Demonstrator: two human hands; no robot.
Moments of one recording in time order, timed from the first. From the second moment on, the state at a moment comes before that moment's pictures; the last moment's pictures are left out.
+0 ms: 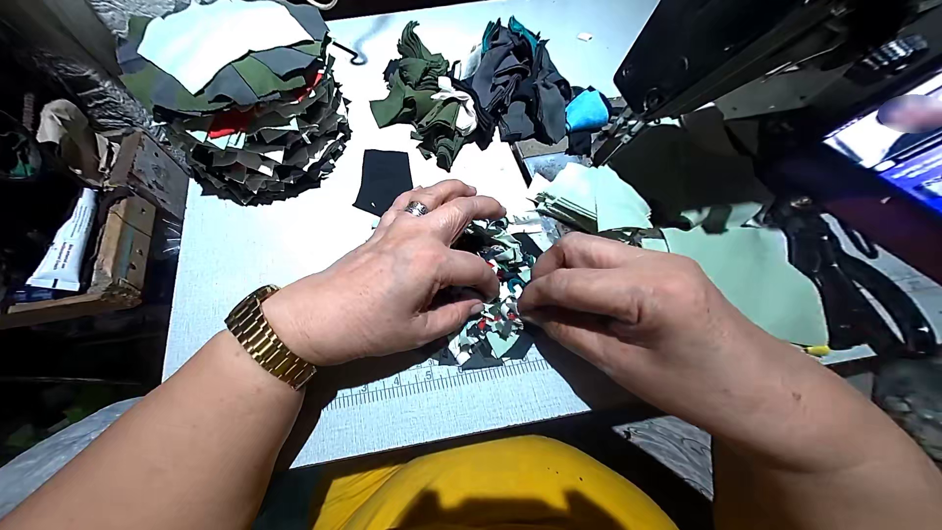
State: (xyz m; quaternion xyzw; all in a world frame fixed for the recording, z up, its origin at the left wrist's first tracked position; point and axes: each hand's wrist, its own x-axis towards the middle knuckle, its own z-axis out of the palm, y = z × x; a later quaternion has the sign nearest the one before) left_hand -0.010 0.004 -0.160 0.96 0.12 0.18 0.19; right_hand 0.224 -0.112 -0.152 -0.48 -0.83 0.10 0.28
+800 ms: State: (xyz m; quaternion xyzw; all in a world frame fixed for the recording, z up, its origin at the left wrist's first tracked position) left_hand -0.013 0.000 -0.150 0.96 0.08 0.17 0.22; right_hand 0.236 -0.113 -0.140 -0.52 -0.80 0.08 0.30
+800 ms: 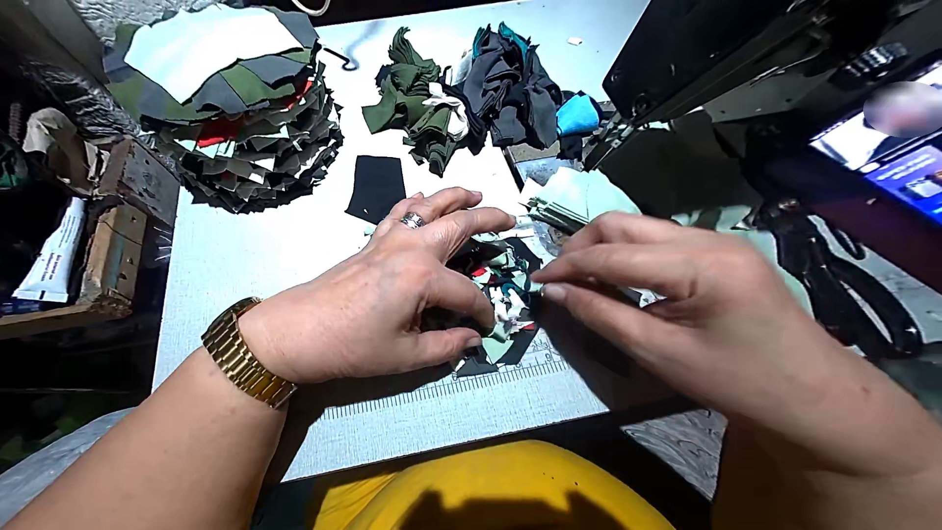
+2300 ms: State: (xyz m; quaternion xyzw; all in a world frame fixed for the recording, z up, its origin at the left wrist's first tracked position) left_hand -0.003 -0.005 -0.156 0.95 0.09 0.19 0.21; right_hand 0.228 -0.112 -0.160 -0.53 -0.79 0.09 0.30
